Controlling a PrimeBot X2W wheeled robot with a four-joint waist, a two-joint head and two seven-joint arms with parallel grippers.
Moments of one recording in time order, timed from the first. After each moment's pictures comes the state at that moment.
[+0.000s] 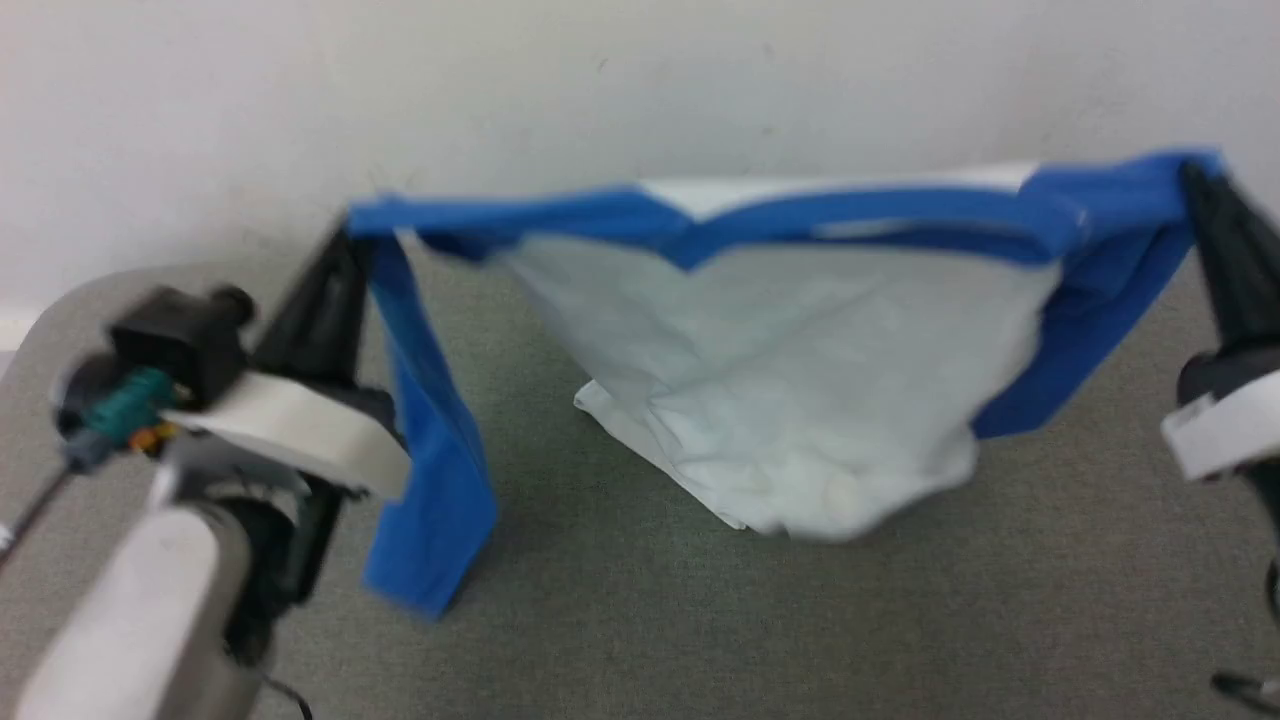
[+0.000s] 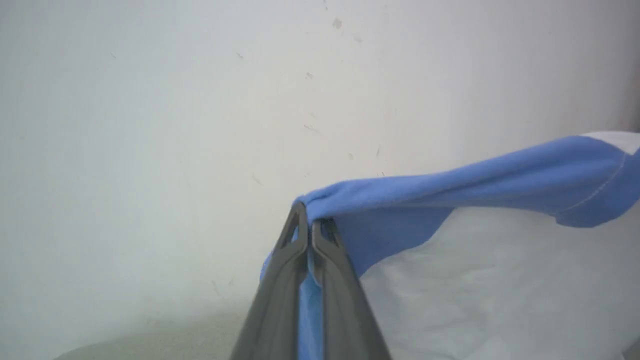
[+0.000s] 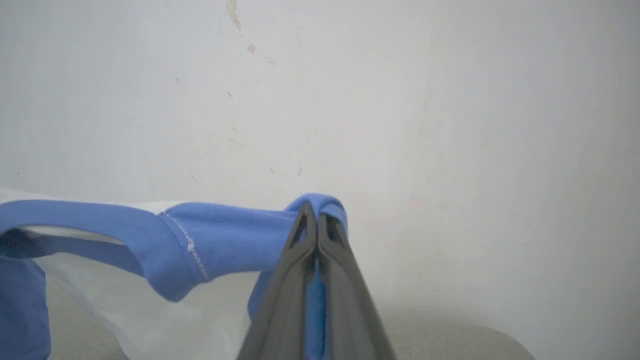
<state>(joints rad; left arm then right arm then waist) -0.32 0.49 -0.33 -0.21 -0.50 0.23 0.09 -0.25 -0.20 -0.12 -0.34 0.34 0.13 0.36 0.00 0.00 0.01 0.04</state>
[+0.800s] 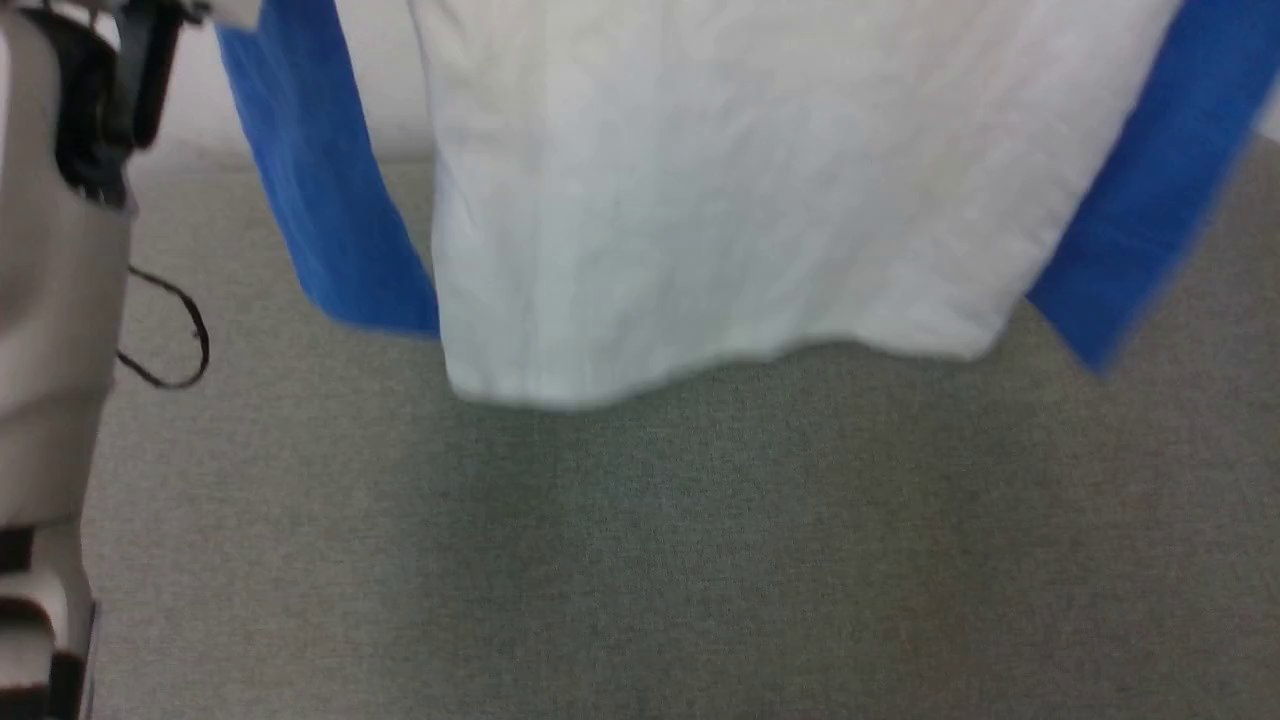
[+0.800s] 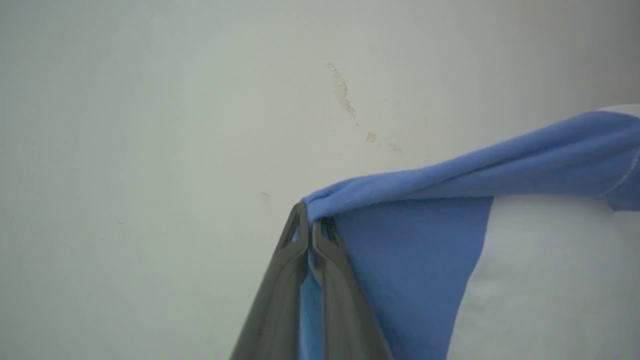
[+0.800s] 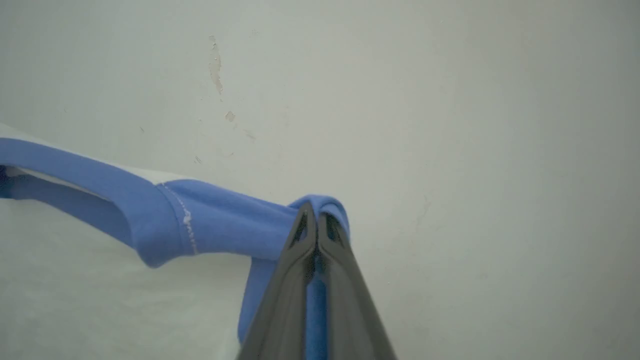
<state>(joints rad) -1.09 0.47 -0.33 0.28 -0.46 0.05 0.03 -1.05 -0.42 0.07 0.10 0.43 0.13 0.39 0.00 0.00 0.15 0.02</state>
